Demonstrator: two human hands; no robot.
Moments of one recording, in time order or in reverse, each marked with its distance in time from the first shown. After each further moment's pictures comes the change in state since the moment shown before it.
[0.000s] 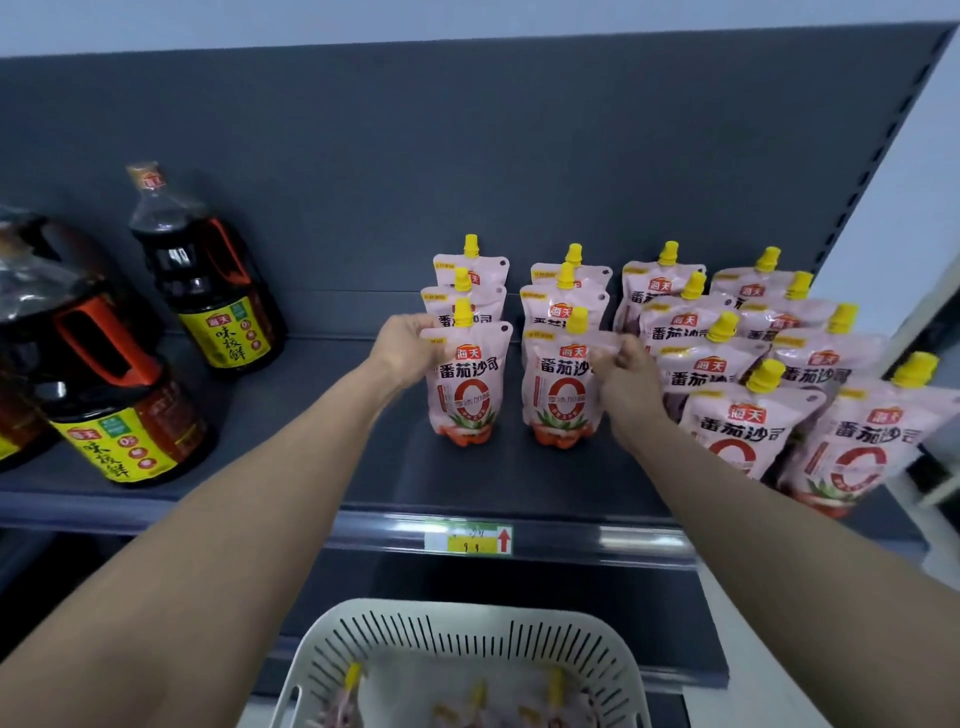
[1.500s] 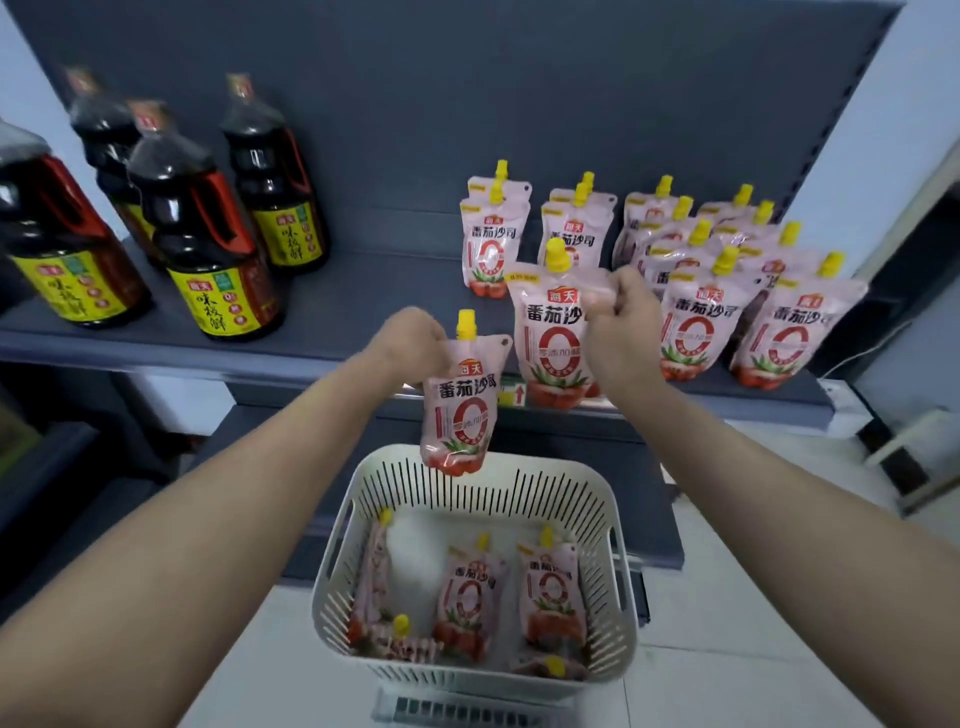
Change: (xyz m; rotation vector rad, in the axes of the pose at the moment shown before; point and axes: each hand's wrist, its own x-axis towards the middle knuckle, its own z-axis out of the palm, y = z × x) left_hand -0.186 -0.030 -0.032 0.443 -0.098 -0.074; right_hand -0.187 -0.043 -0.012 -0.187 0.042 -0.356
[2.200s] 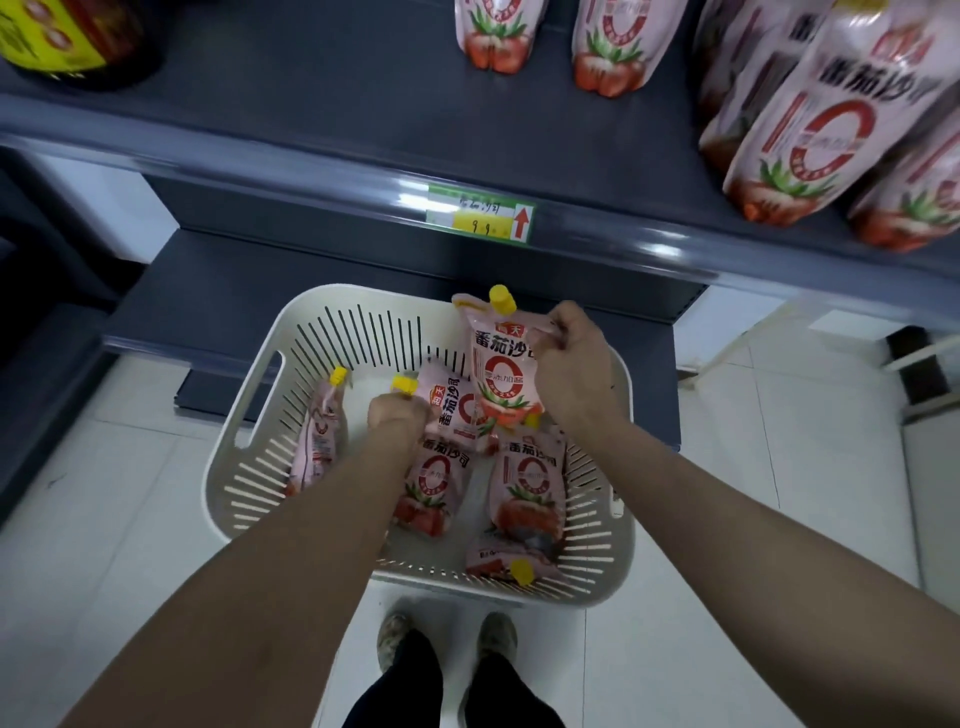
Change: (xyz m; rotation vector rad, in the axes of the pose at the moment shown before) left_hand 0.008 -0.161 0.259 -0.627 -0.011 -0.834; right_hand -0.094 0.173 0.040 -0.156 -0.388 0.330
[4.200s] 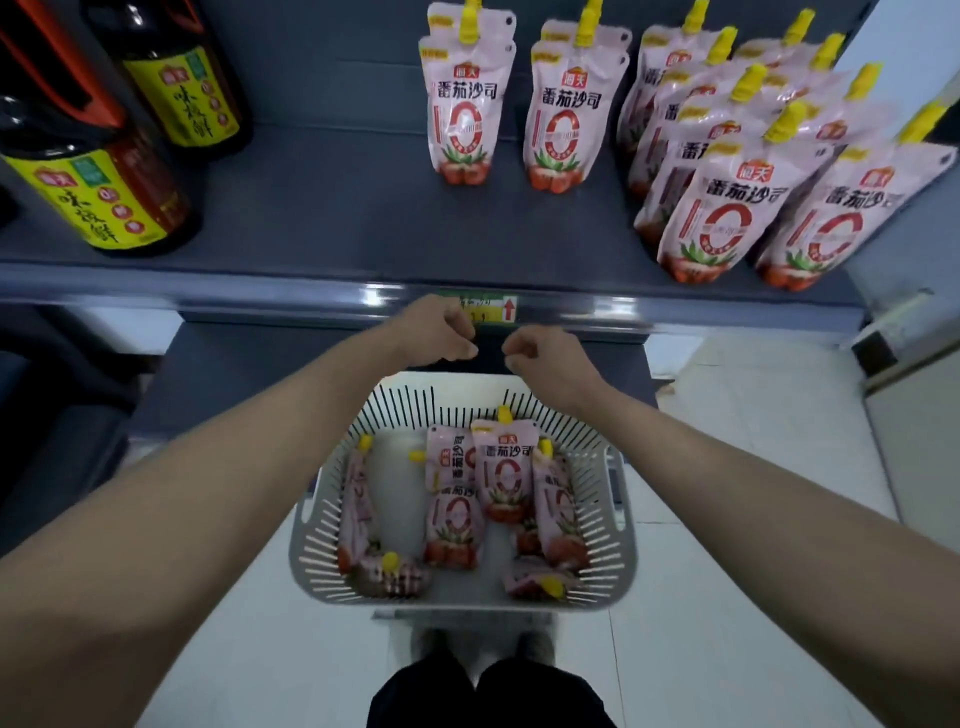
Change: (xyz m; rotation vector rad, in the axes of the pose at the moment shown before) left_hand -0.097 0.175 -0.072 0.710 -0.366 0.728; right_hand 0.019 -0.080 -0.020 -0.382 -0.187 -0.051
